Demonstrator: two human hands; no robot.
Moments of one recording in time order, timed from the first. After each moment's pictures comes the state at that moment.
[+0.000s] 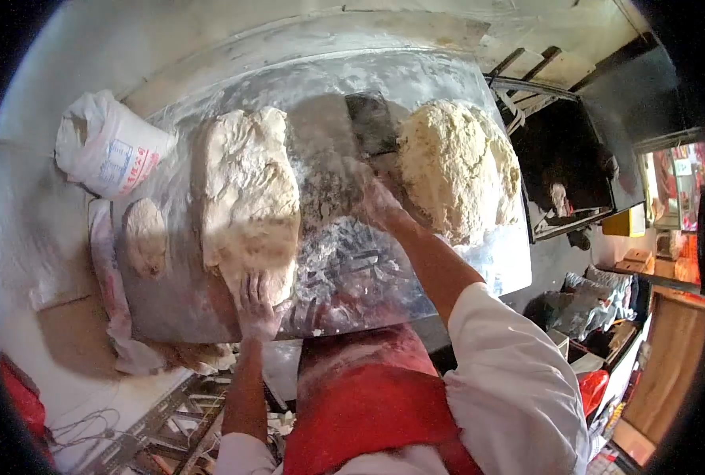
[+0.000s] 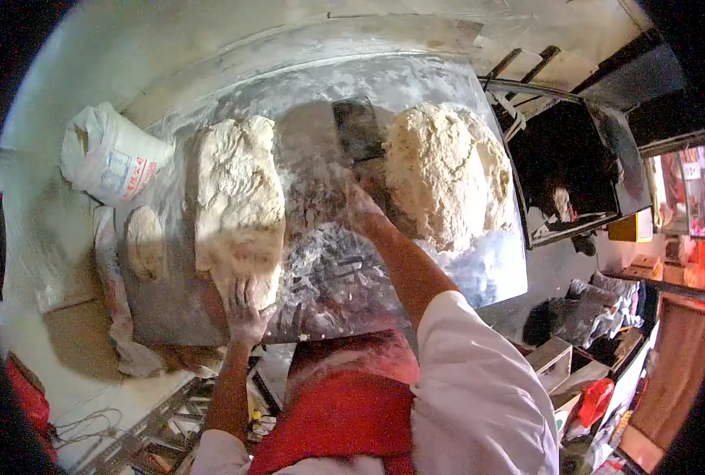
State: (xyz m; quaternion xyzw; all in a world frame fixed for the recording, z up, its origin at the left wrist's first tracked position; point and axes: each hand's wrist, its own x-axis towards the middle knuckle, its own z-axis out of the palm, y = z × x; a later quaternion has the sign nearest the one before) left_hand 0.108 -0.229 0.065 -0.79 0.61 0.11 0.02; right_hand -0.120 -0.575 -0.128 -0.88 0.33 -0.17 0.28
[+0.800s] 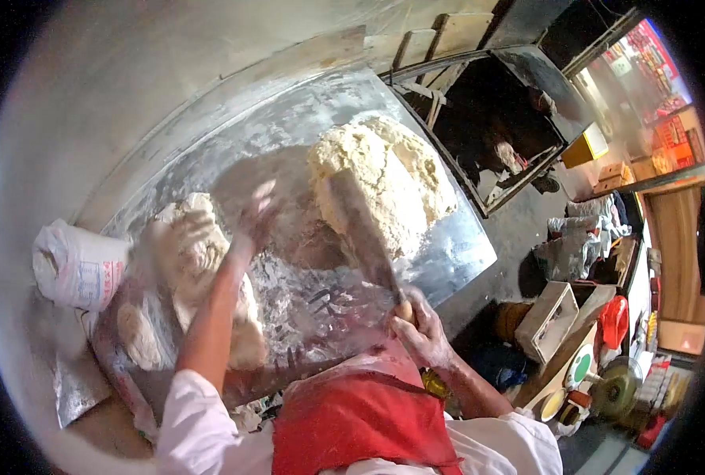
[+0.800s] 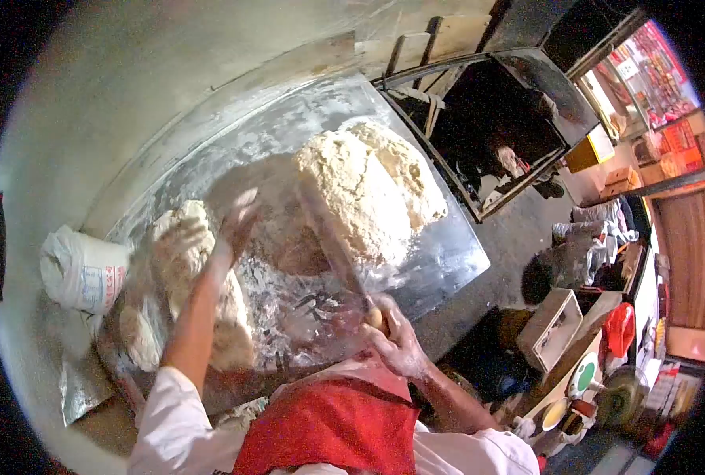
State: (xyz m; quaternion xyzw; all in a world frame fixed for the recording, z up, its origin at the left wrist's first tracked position) left_hand 0.067 -0.587 0.077 -0.51 0.40 0.65 -0.39; right_hand -0.293 -0.382 0.205 -0.45 0.51 -0.36 0.65
